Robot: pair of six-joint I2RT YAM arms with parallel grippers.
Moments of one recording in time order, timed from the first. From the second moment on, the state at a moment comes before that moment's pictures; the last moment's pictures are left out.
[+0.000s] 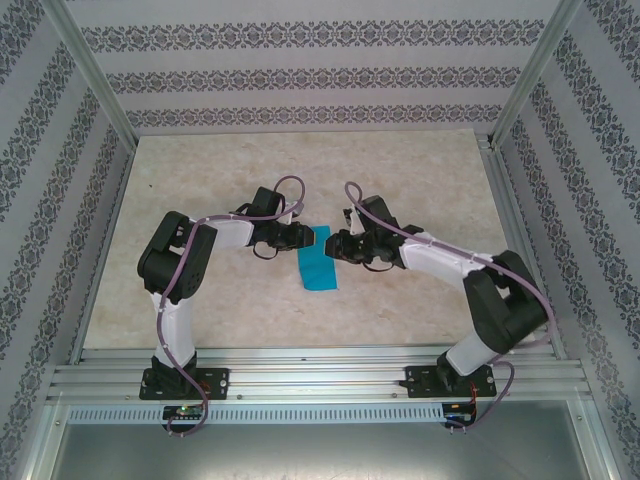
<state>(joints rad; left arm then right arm) -0.42 2.01 1.13 -0.07 0.65 -0.51 0.55 1.61 0.93 -0.20 -0.43 0.66</state>
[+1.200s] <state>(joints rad) -0.42 1.89 1.03 -0.10 0.58 -0.49 0.50 2.05 1.24 -0.21 -0.37 0.71</state>
